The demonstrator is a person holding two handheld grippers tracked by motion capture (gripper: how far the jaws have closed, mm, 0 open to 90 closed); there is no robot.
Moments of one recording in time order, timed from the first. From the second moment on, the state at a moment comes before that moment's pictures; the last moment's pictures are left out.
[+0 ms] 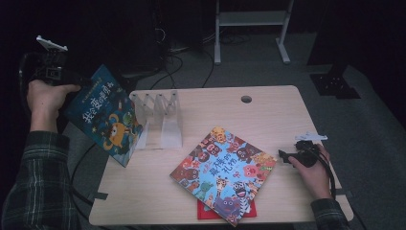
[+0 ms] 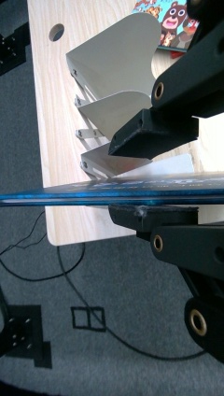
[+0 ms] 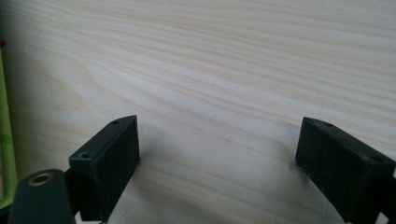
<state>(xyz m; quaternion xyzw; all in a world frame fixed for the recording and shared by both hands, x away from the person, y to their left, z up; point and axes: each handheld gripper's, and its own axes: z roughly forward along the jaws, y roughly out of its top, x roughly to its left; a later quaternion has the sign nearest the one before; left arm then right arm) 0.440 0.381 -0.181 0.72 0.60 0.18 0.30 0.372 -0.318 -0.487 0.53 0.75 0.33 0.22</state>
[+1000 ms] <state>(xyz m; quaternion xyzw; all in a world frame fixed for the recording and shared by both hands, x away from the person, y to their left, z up) 0.422 0.328 -0.195 0.78 0.52 0.14 0.32 0.372 -0.318 -0.487 0.53 0.75 0.33 0.22</state>
